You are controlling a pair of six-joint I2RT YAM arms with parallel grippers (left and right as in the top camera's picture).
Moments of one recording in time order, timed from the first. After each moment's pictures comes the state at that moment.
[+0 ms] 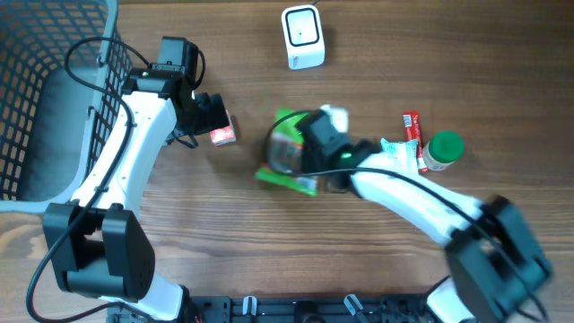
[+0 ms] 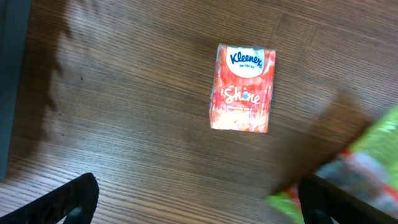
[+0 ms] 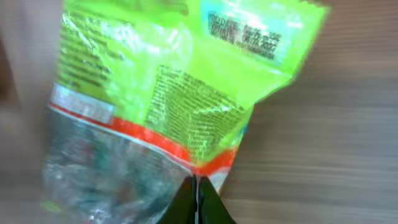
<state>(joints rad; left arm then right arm) -0.13 1.73 1.41 -1.03 -0.06 -0.43 0.65 1.67 1.02 -0.43 0.20 0.69</state>
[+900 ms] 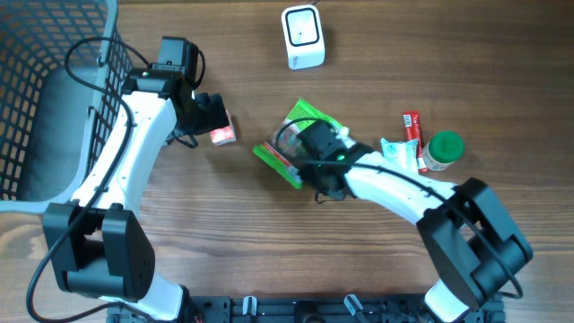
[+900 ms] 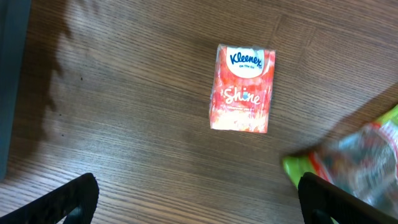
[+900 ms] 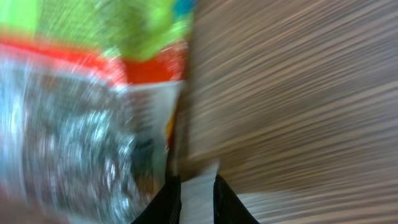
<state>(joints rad) -0.13 1.73 1.41 -1.03 -0.06 -0.43 0.66 1.80 0.98 -0.43 -0.03 1.18</state>
